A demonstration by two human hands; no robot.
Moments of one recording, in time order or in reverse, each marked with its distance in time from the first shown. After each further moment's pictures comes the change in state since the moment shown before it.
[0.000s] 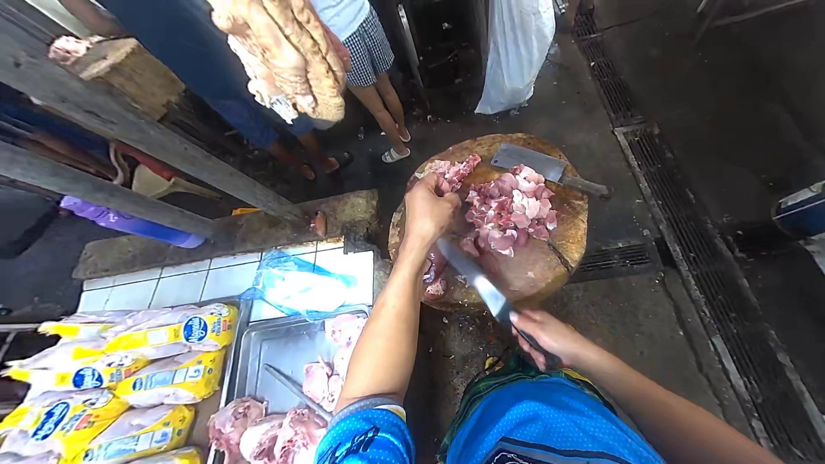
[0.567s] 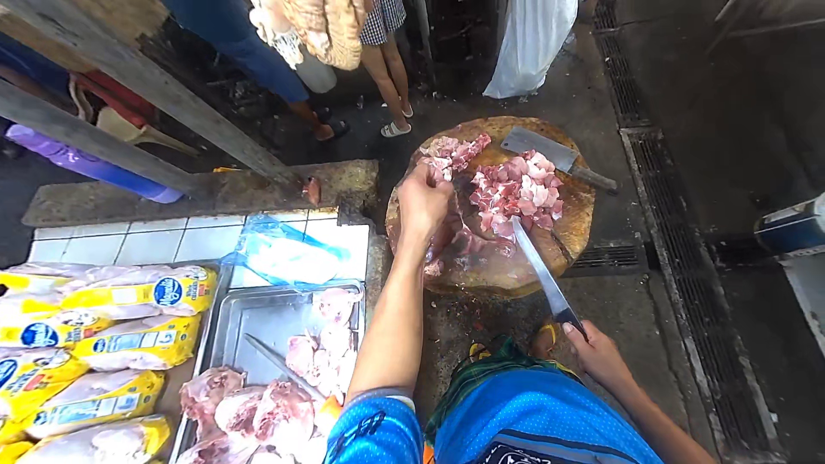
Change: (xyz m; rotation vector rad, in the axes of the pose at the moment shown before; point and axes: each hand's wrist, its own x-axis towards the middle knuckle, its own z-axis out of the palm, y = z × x) left_hand -0.027 -0.034 -0.003 -0.095 0.118 -0.104; right_hand -0.048 0.086 -0.036 -0.425 0.608 -0.020
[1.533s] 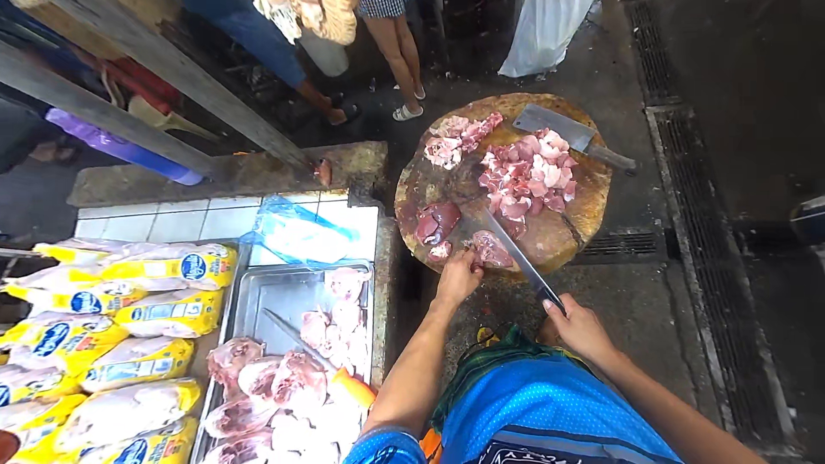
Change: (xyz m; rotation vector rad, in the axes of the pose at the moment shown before) left_hand -0.132 -0.140 0.102 0.288 -0.324 0.190; right_hand 0.013 -0.034 0.019 -0.337 -0.116 -0.084
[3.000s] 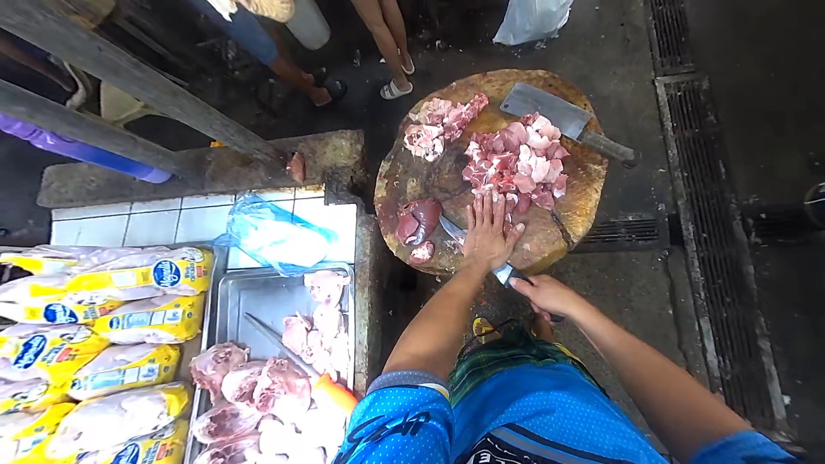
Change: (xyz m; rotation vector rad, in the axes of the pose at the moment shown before) left_hand 0.114 0.053 0.074 0.330 0.036 0.102; right_hand 0.091 -0.020 -0.034 0.185 -0.455 0.157
